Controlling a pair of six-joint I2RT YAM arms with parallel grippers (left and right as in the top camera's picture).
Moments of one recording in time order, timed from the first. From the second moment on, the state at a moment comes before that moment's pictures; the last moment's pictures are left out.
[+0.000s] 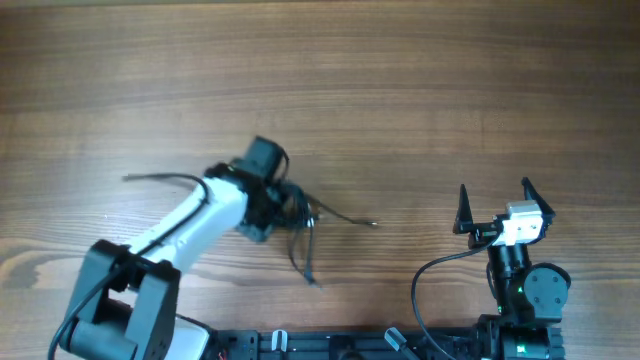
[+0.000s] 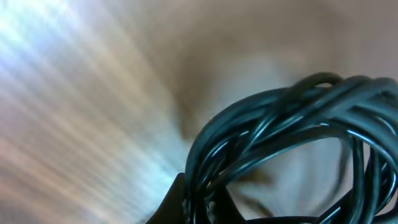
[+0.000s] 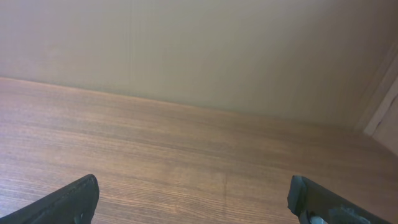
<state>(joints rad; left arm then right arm) -0.39 1.59 0.87 -0.73 0.10 -1.32 -0.06 0.02 0.01 0.00 -0.11 -0.14</state>
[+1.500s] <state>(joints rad) -0.36 1.37 1.02 -0.78 0.16 -1.20 -0.06 0.15 0.10 -0.02 -0.57 0.75</state>
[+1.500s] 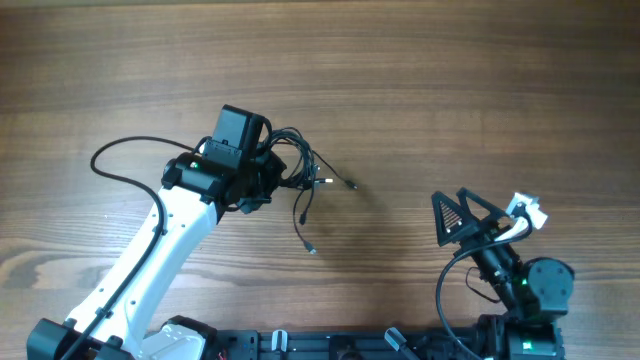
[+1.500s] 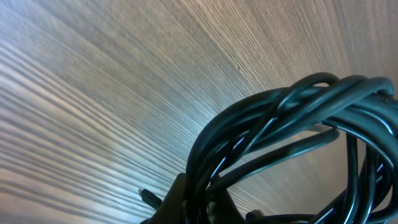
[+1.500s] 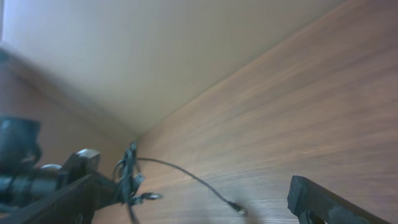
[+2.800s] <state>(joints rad) -0.49 1.37 1.02 -0.79 0.28 -1.55 0.66 1.09 0.19 0.61 -0.43 0.67</state>
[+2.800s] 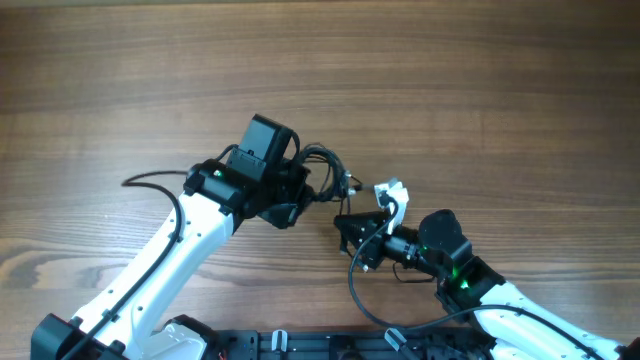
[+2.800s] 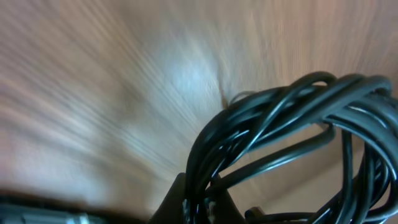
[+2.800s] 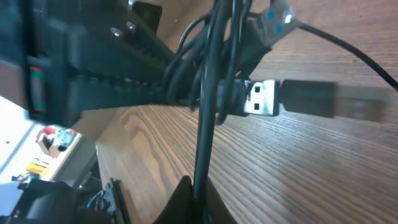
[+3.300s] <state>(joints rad) -0.53 1.37 1.02 -0.67 0.03 -0.81 0.62 0.95 0.43 0.06 -0.58 0.71</state>
